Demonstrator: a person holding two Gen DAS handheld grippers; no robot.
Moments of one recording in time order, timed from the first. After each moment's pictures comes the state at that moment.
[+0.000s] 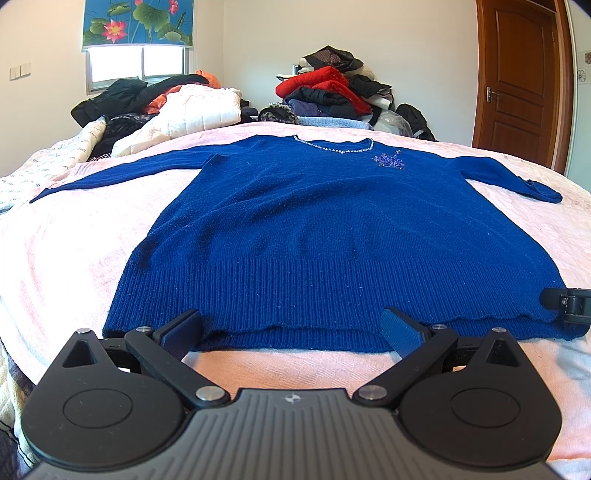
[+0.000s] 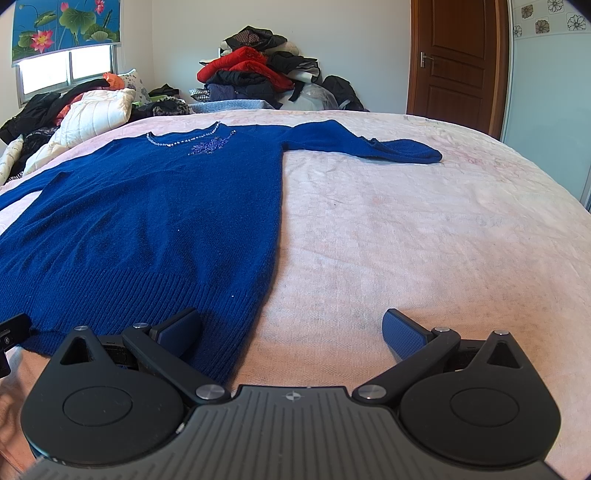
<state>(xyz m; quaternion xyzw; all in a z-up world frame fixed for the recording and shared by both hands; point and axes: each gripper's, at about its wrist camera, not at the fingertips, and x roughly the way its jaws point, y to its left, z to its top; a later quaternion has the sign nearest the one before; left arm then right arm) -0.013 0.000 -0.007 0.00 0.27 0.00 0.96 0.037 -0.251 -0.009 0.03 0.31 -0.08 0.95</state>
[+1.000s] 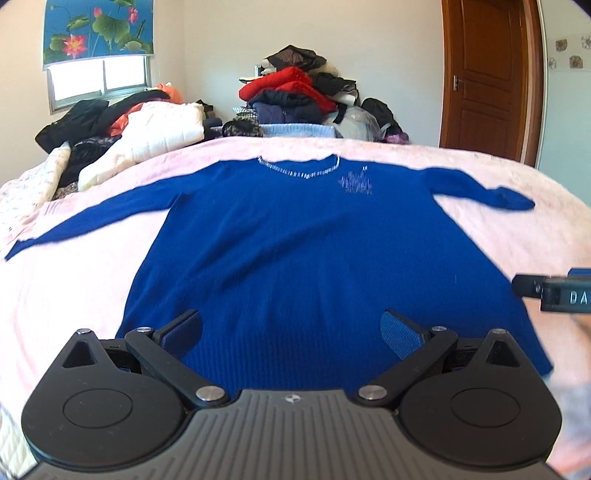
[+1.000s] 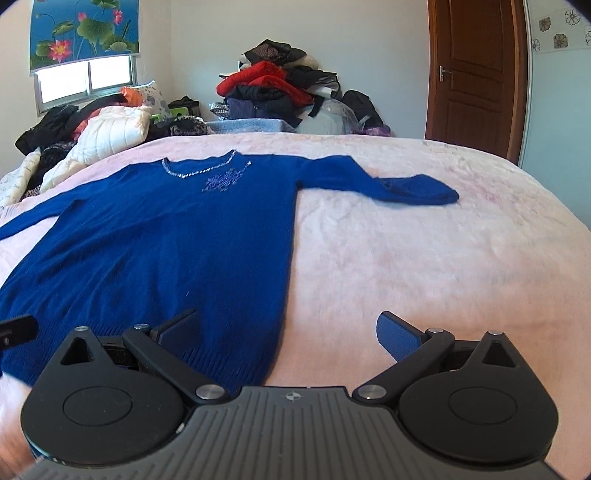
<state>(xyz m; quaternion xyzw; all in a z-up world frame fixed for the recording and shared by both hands) 0.021 -0.012 0.050 0.03 0.28 -0.06 0.96 0.069 -0.270 0.032 0.03 0.29 -0.05 0.96</state>
